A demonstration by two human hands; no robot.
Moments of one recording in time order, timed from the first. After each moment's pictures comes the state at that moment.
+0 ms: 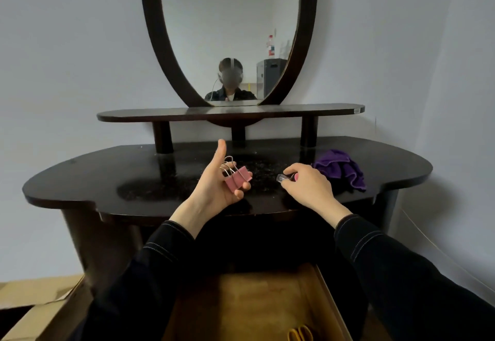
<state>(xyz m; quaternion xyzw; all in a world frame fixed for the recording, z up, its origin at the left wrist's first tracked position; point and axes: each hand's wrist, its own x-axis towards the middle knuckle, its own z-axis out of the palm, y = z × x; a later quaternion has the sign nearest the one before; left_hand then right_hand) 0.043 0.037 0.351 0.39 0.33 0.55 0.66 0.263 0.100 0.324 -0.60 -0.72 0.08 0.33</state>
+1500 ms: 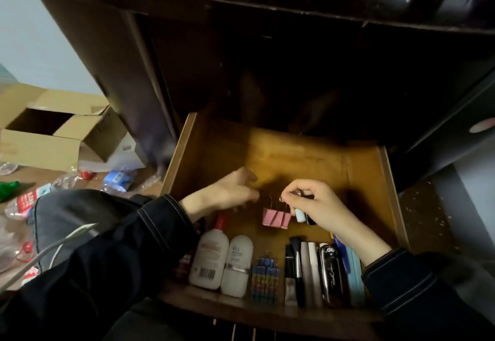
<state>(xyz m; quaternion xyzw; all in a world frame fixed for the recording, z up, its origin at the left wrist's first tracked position) 0.015 -0.031 0.047 0.52 0.67 0.17 0.51 0.234 0.000 0.067 -0.46 -0.70 0.53 0.16</state>
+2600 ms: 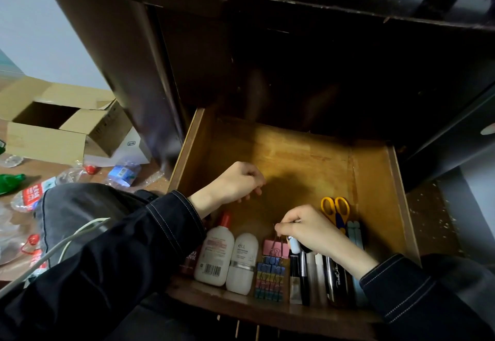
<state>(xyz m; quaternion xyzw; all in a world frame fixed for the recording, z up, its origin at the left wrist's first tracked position) 0.015 -0.029 0.051 0.50 0.68 0.26 0.47 0.220 -0.023 0.033 -0.52 -0.71 0.48 -0.01</state>
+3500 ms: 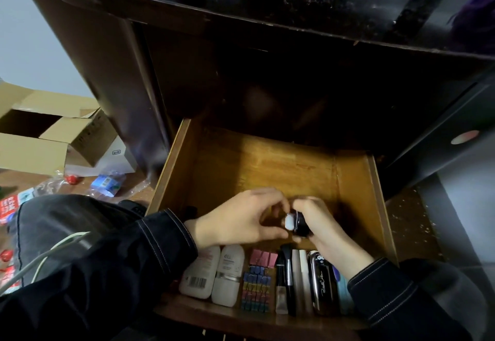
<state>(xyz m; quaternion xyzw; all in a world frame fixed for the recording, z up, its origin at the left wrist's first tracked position) 0.050 -0.056 0.067 0.79 0.48 0.25 0.30 0.225 -0.011 0.067 -0.62 -0.44 0.62 0.18</state>
